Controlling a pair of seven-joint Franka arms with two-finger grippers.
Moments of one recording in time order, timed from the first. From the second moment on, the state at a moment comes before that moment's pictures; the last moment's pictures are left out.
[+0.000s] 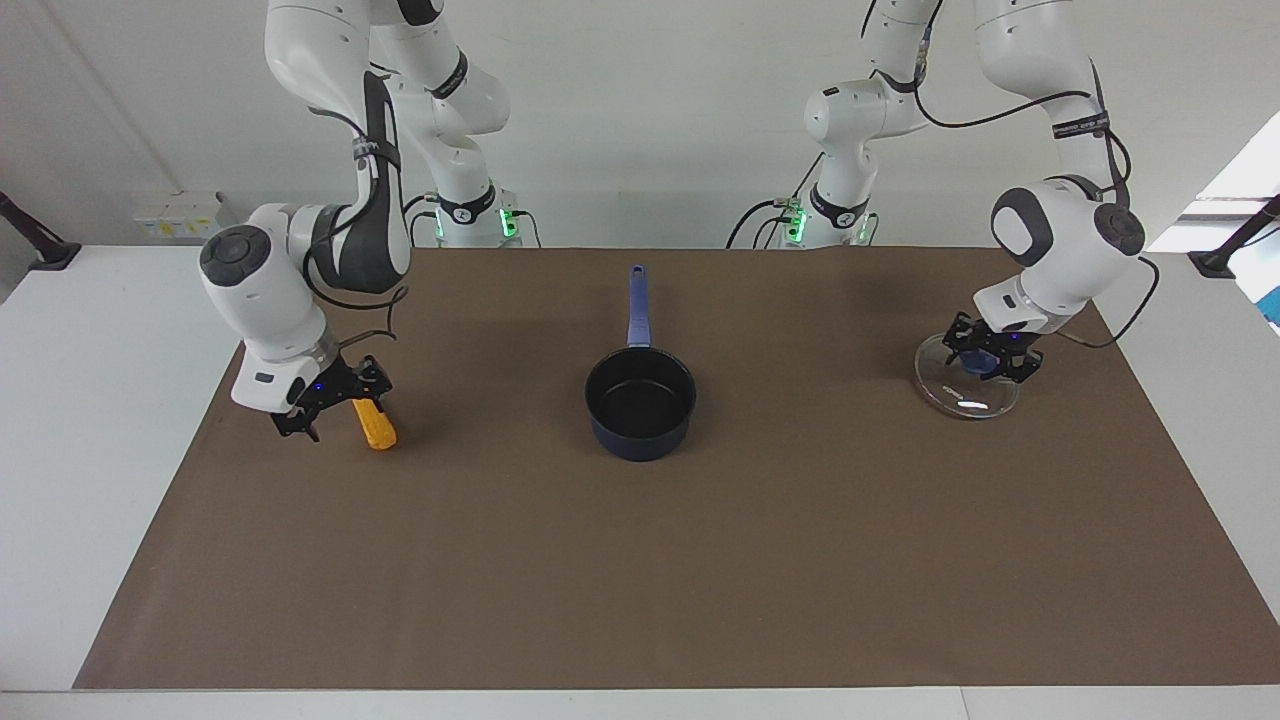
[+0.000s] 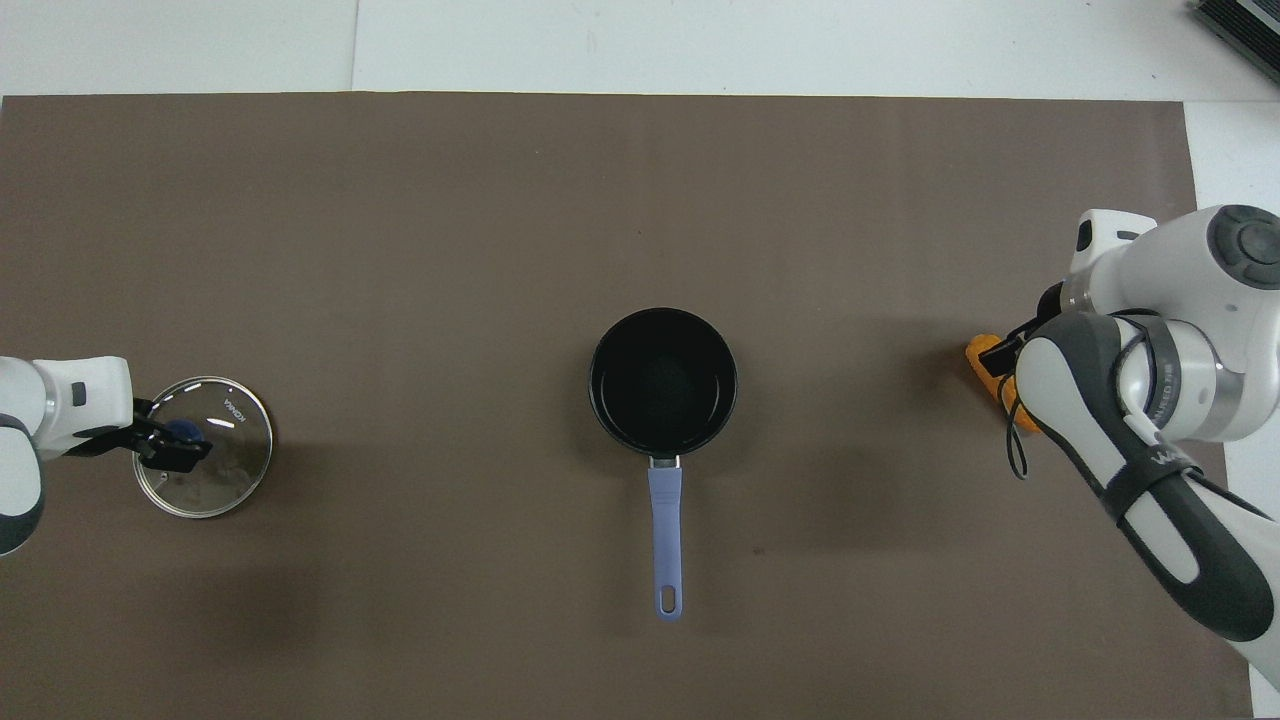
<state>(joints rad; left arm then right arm) 0.16 0.03 0.03 -2.26 -0.10 2.26 0.87 -0.05 0.28 -0.05 -1.97 -0.03 2.23 -0.69</state>
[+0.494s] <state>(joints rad) 0.10 0.03 0.01 -2.09 -0.10 2.15 0.57 -0.05 0.28 -0.05 -2.04 -0.03 2.26 -0.74</state>
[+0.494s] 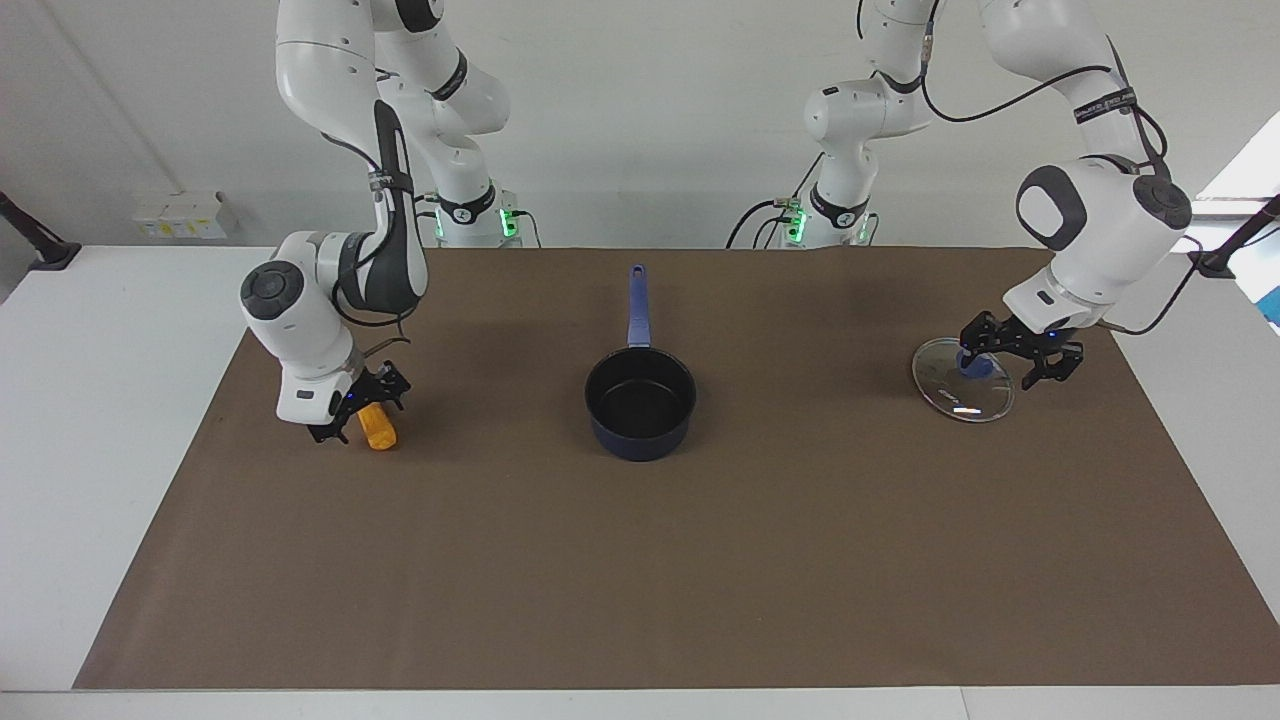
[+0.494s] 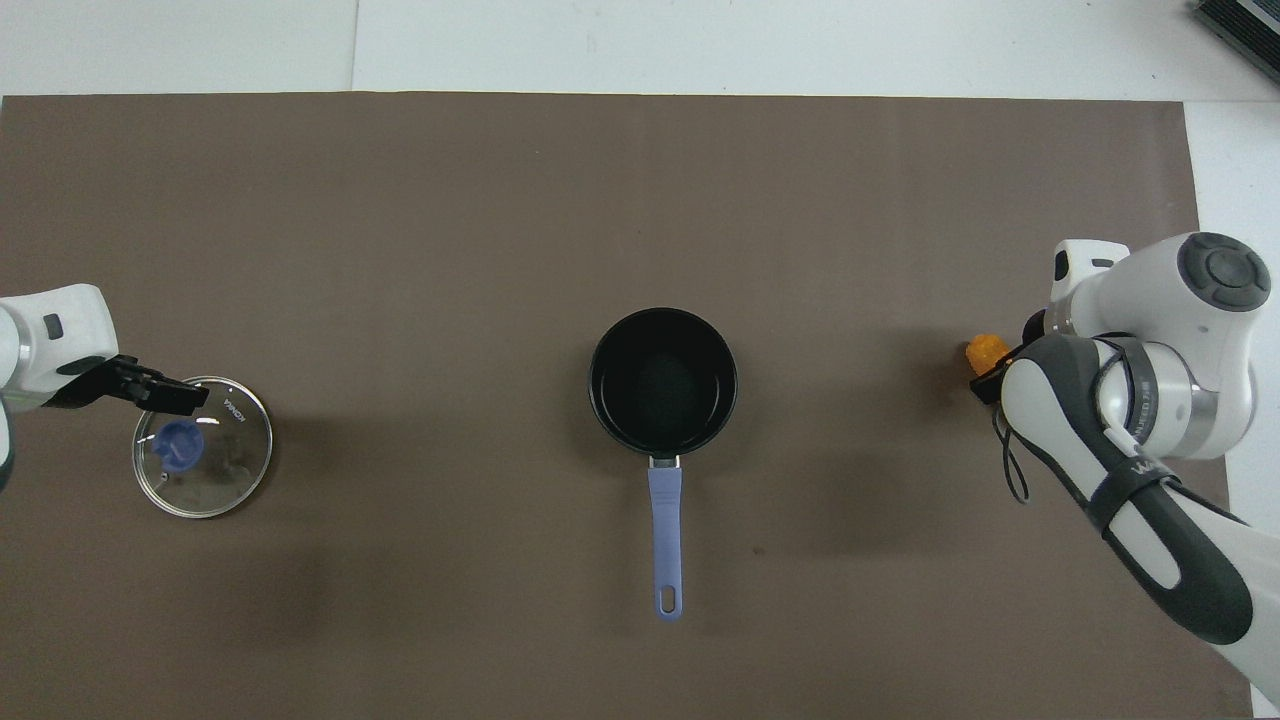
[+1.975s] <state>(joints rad) -0.05 0.00 0.02 -1.60 -0.02 1.61 0.03 0.09 0.11 -0.03 -1.74 -0.03 1.90 -0.12</state>
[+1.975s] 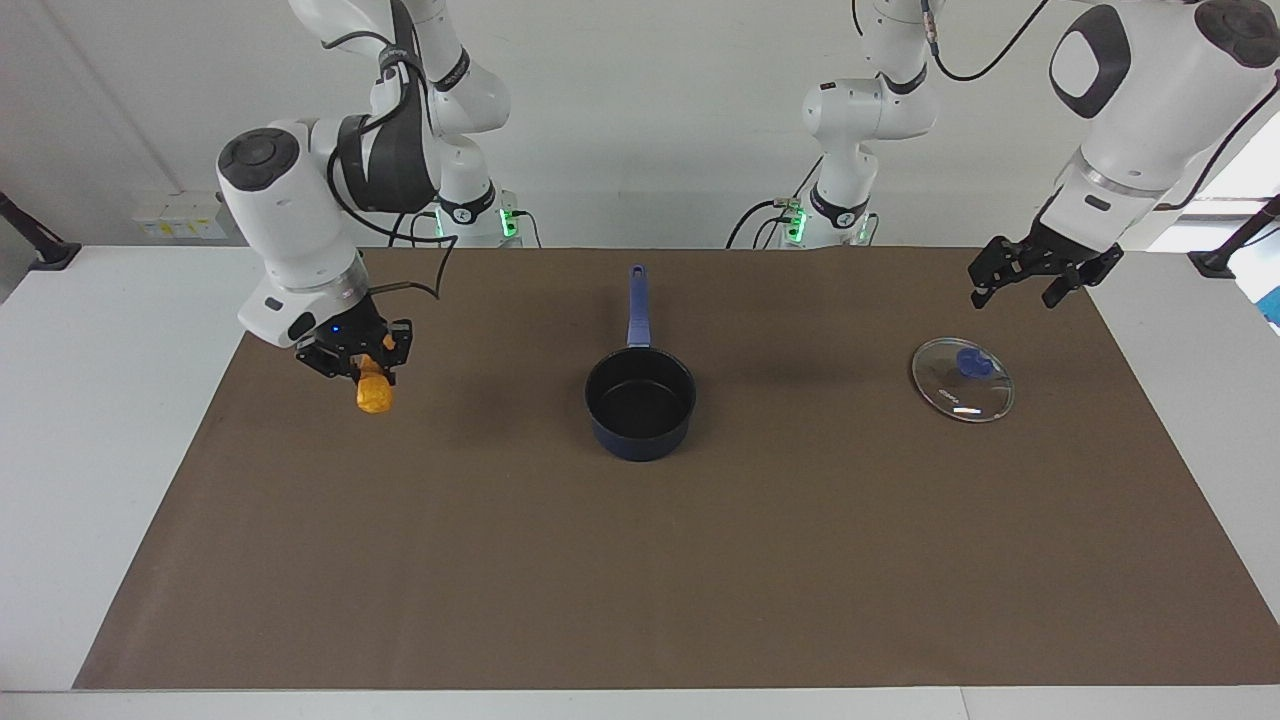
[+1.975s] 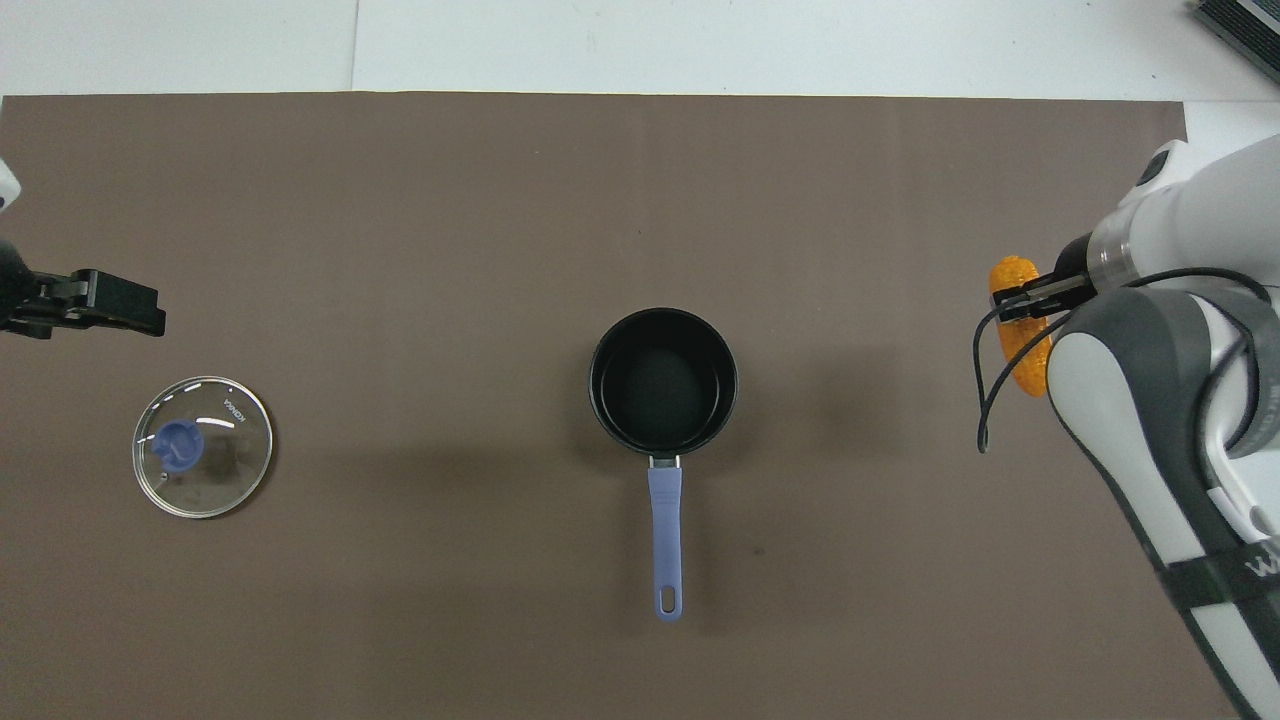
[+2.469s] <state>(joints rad) -0.05 -0.03 0.02 -1.63 -0.02 1.55 0.04 0.34 0.17 -0.02 -1.64 -0.03 1.85 0.20</state>
